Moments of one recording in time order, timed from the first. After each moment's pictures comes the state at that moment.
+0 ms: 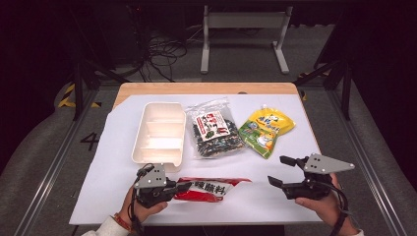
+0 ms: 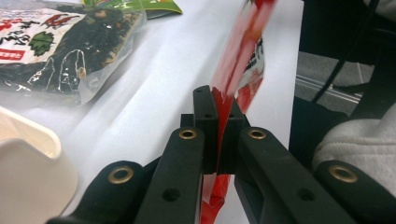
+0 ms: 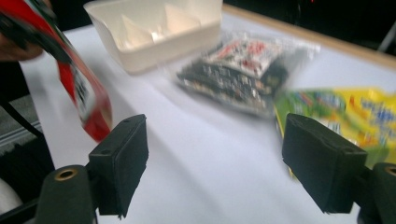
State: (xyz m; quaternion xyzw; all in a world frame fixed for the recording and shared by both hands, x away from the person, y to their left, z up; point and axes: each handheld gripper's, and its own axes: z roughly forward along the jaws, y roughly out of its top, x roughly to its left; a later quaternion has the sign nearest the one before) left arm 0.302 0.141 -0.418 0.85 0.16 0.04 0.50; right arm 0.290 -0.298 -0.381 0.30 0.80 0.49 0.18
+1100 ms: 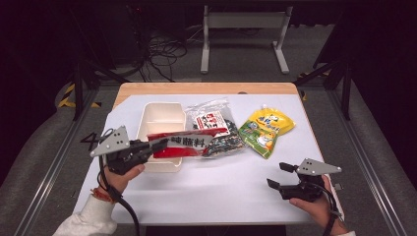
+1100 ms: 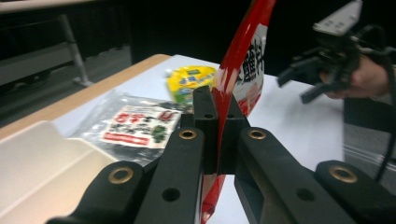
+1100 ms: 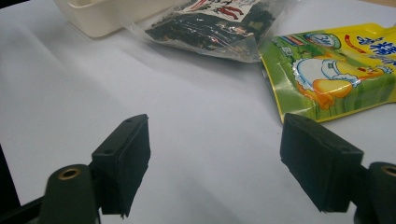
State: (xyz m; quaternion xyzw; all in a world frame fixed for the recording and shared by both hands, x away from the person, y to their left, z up) left arm 0.351 0.201 -0.338 0.77 0.20 0.14 0.59; right arm 0.299 -0.304 -0.421 0.35 0.80 0.46 0.17
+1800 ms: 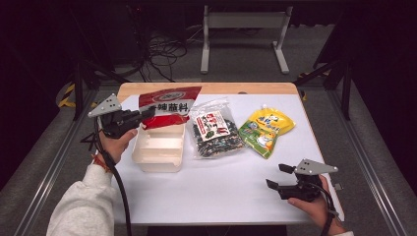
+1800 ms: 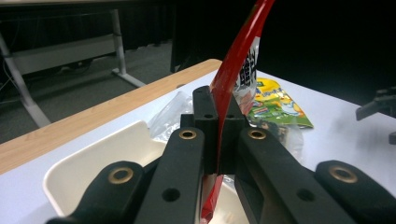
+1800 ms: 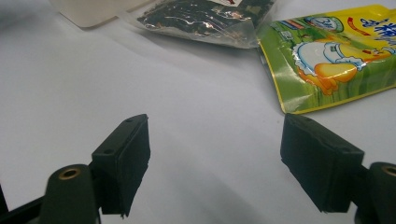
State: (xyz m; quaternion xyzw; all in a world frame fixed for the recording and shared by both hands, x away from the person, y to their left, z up) left arm 0.432 0.228 -0.340 0.75 0.27 0.16 0.59; right arm 0.303 -0.304 -0.431 0.36 0.80 0.44 0.17
